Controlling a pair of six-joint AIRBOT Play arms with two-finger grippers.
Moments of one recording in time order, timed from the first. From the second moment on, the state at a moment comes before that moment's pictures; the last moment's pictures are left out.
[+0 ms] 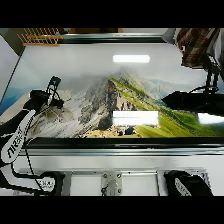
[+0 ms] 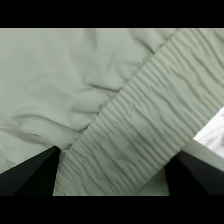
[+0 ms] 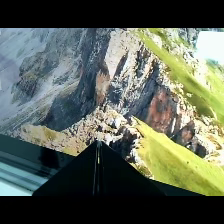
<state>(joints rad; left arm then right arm) 0.02 -1.58 1.08 2.03 -0.64 -1.57 0.03 -0.80 1.12 -1.08 1.24 1.54</state>
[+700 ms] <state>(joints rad) -0.26 -1.27 1.08 2.01 -0.56 -1.63 0.03 -0.80 1.12 -1.08 1.21 1.54</state>
